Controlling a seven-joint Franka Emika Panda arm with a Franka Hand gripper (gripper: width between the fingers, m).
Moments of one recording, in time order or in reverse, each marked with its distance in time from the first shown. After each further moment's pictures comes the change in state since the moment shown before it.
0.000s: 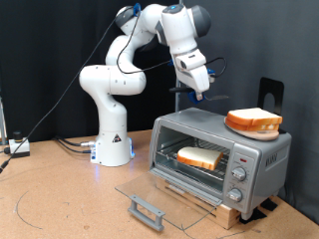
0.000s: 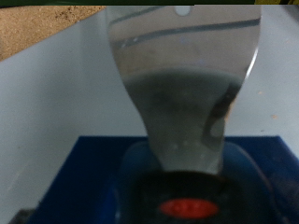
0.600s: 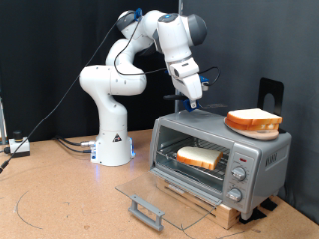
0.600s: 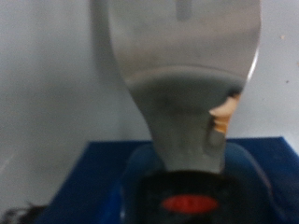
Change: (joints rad) arm 0.000 -0.039 0.037 -0.064 0.031 0.023 0.000
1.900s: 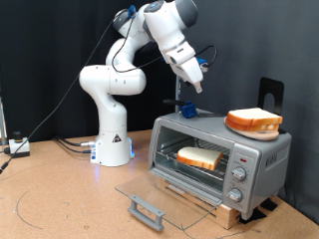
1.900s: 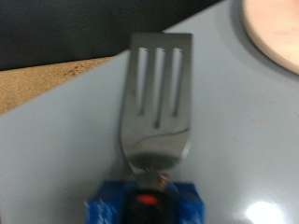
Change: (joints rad) arm -0.037 0.013 -0.203 0.025 0.034 -0.107 -0.048
